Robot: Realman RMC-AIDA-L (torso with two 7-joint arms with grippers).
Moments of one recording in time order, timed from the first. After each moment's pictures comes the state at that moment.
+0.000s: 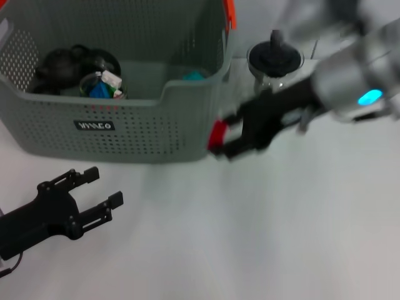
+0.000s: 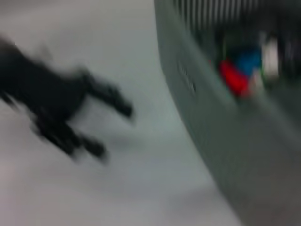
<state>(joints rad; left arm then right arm) -0.26 -2.16 0.33 0.56 2.02 1.61 -0.98 0.72 2.10 -1.32 -1.36 -2.24 -1.53 2.27</state>
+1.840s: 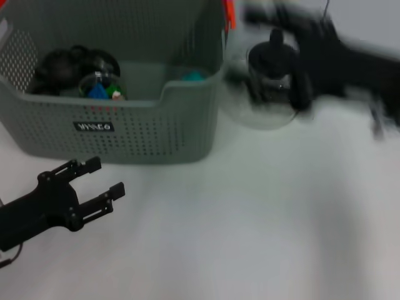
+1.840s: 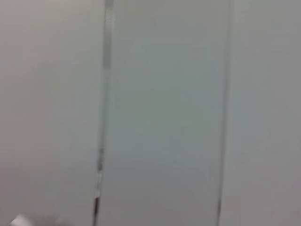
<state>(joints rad) -0.29 -2.15 0.32 0.57 2.01 1.65 -0.98 0.38 2.10 -1.22 -1.05 -1.31 -1.48 1.26</state>
